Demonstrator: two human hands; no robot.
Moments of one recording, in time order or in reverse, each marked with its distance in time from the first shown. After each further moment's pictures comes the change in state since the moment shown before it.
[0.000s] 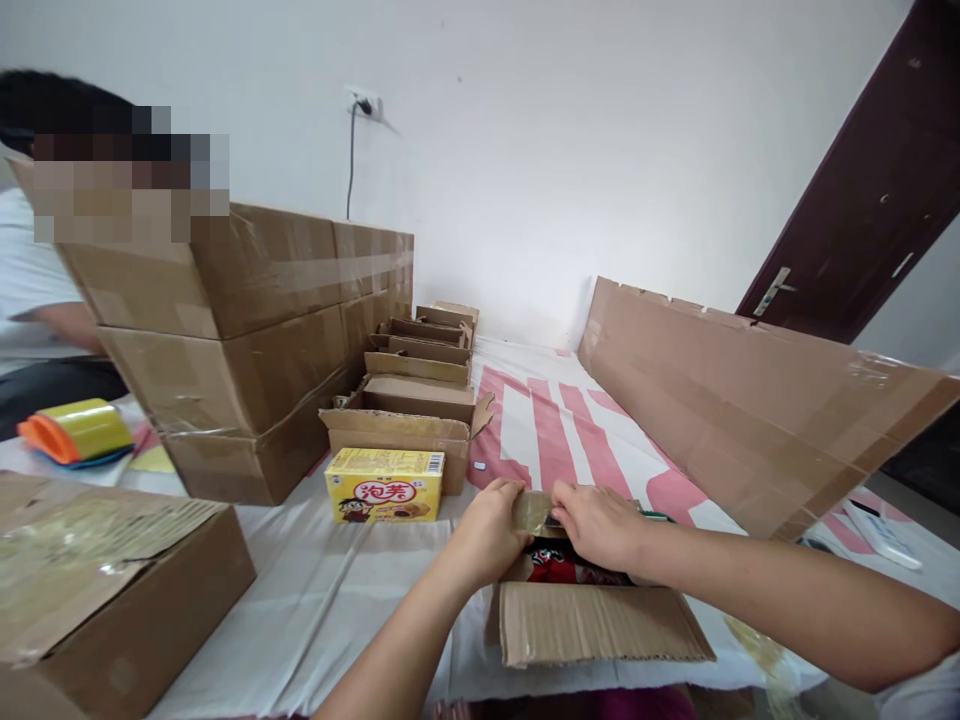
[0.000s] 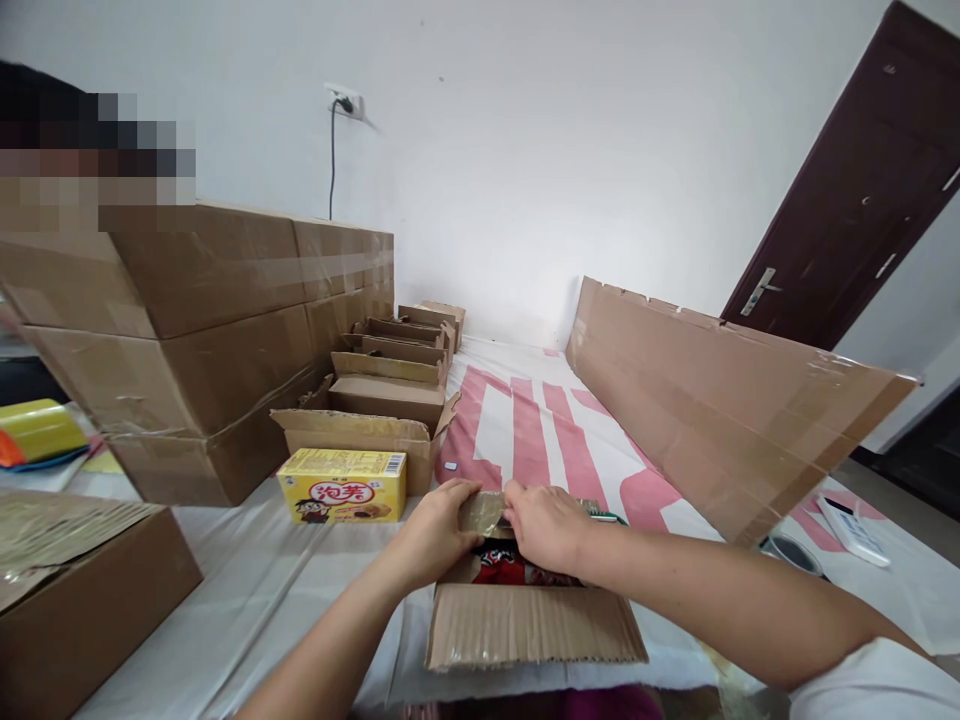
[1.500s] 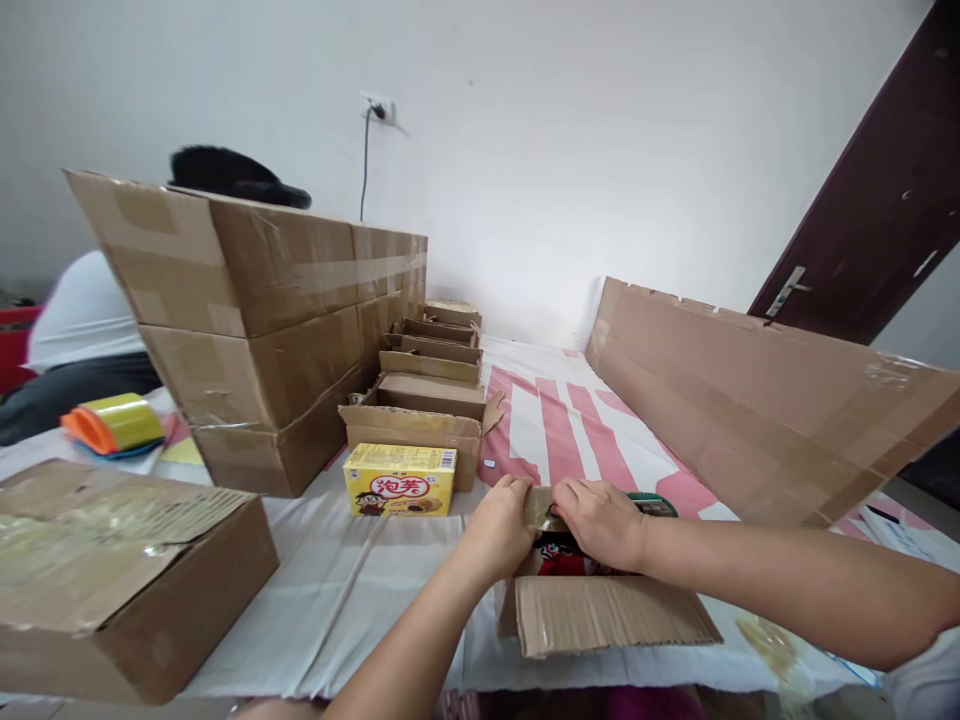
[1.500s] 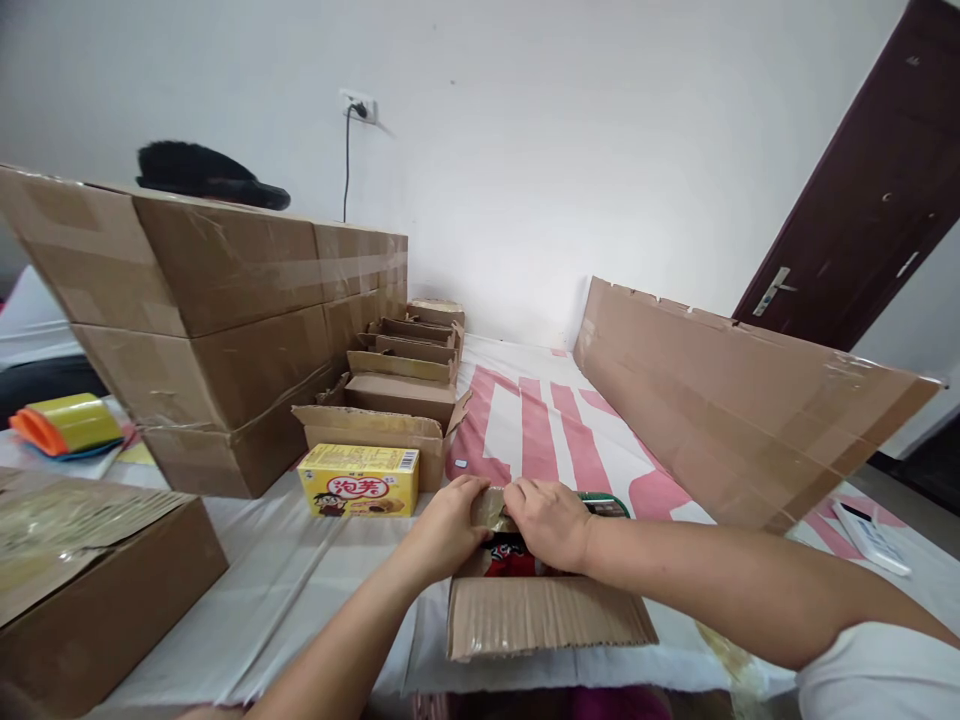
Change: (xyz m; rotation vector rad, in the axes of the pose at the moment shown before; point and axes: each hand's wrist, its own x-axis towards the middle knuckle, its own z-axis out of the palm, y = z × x) left_hand -0.002 0.002 0.001 0.042 0.017 -0.043; right_hand 0.014 0.005 0.020 -0.222 0.234 -0.331
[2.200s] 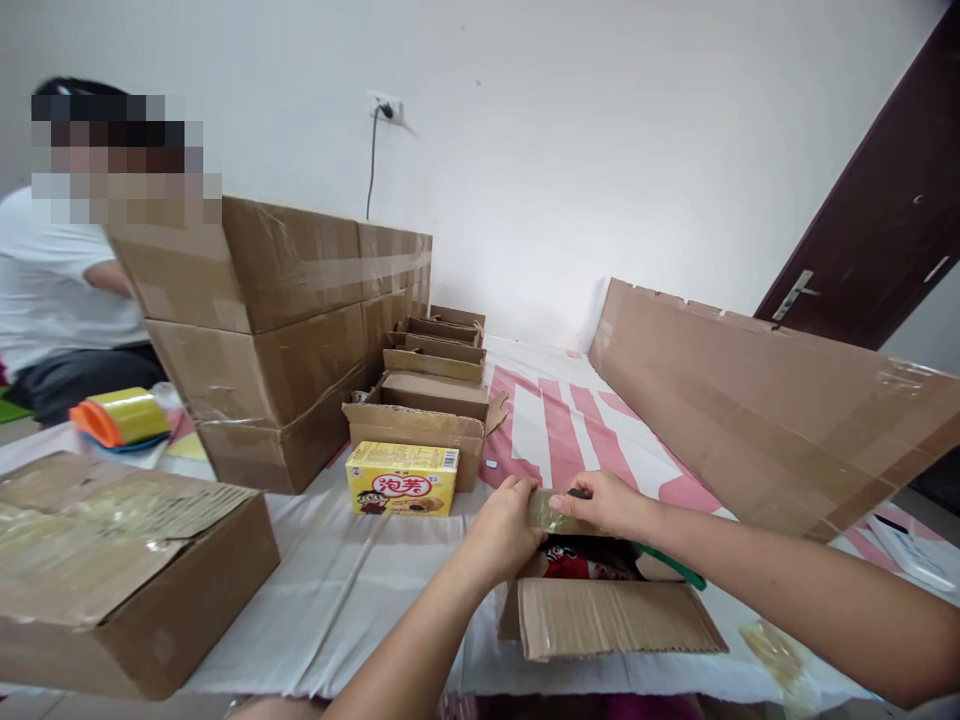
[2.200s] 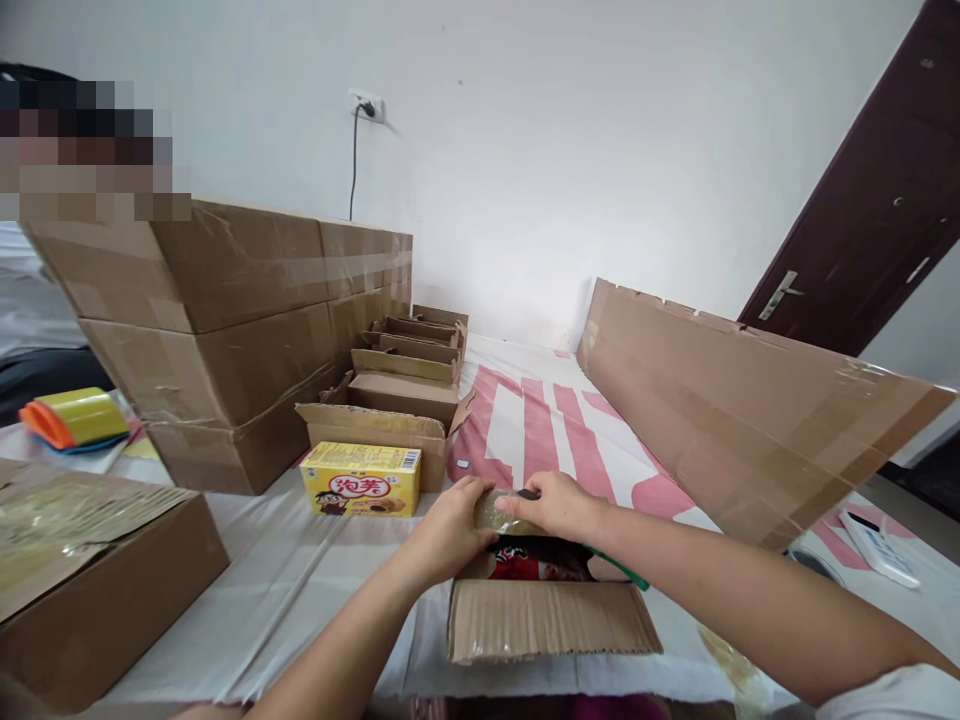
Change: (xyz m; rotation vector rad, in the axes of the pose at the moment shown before) left_hand 0.002 -0.002 0.003 -0.053 0.002 0.031; right_hand 0.011 0.018 -0.023 0.732 -0.272 0.581
